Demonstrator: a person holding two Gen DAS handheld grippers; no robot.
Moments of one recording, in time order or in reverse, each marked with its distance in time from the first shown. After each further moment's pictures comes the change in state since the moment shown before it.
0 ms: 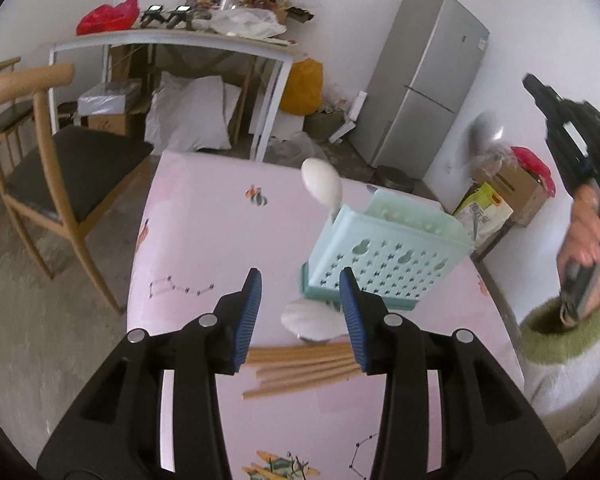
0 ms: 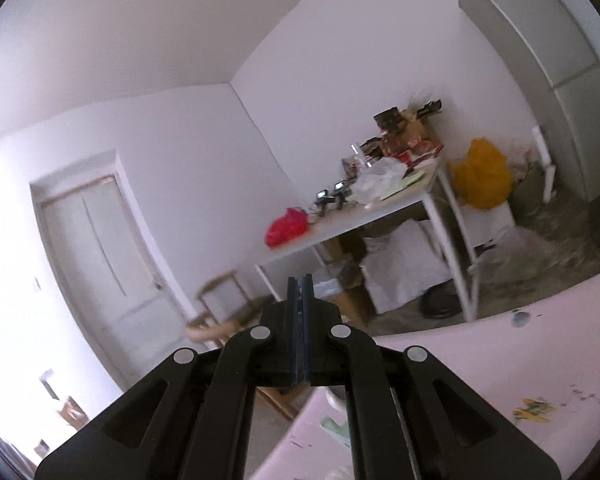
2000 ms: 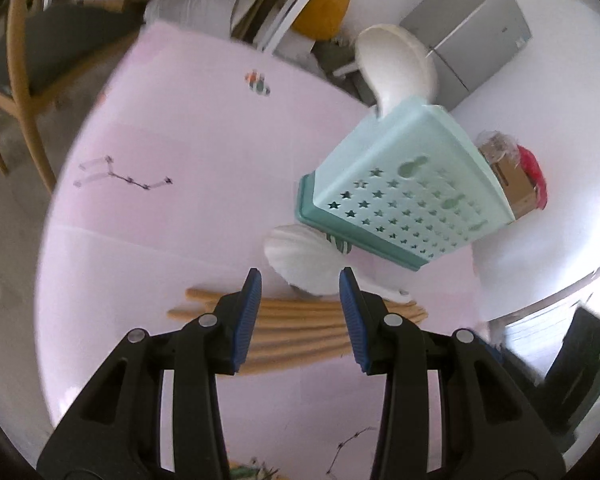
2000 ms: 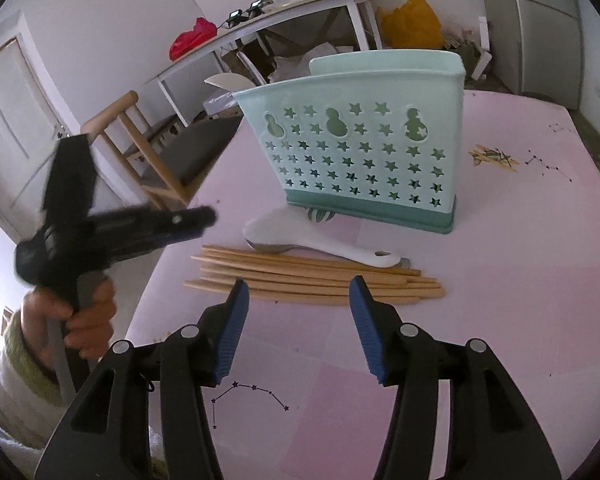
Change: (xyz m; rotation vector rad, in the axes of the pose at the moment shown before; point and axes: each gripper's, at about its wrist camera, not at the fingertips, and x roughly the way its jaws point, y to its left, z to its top) left arm 0.106 0.034 -0.034 -0.254 0.298 -0.140; right arm -0.014 0.016 -0.225 -0.059 0.622 -0.443
